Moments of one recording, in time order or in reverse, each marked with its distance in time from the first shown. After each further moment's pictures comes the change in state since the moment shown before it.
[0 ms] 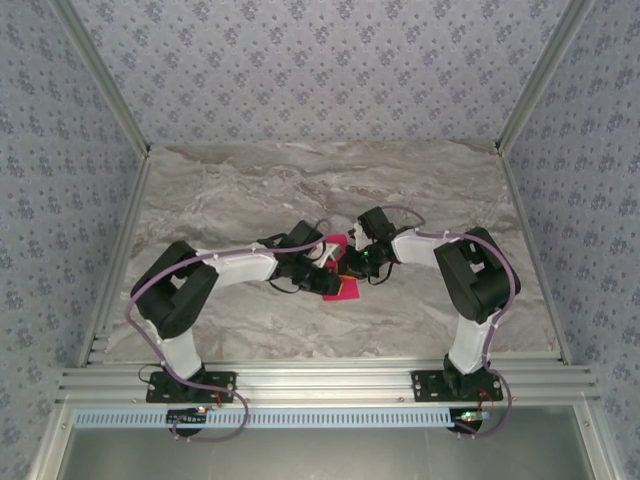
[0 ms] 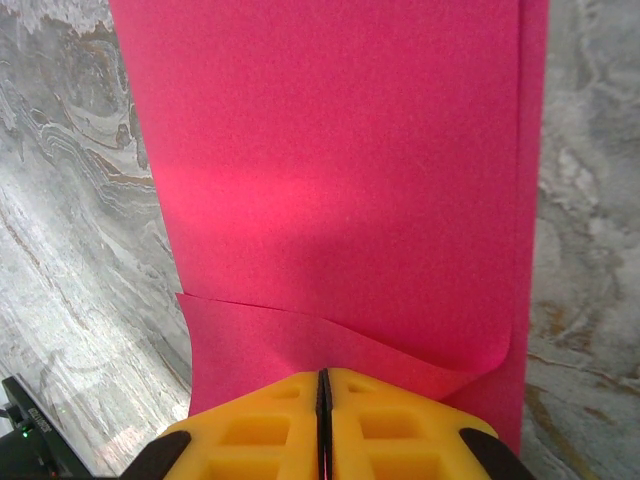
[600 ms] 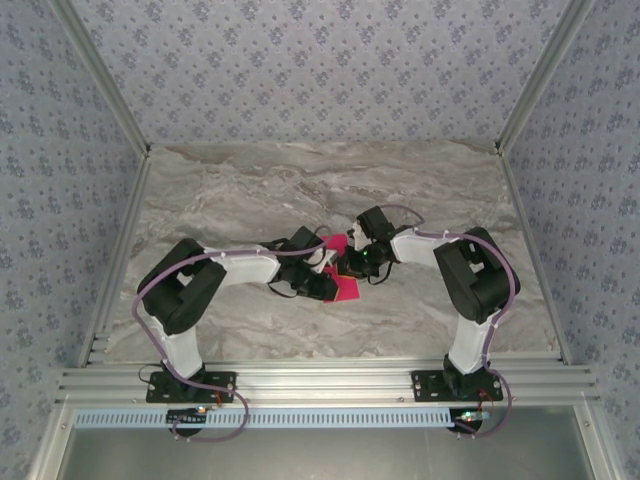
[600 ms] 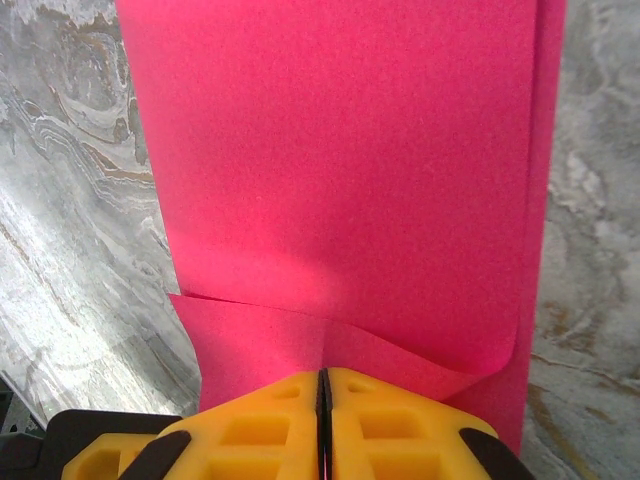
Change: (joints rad) left arm -0.003 0.034 -0.024 0.000 -0.032 0.001; right arm 0.005 0.001 0.010 -0.020 0.014 -0.023
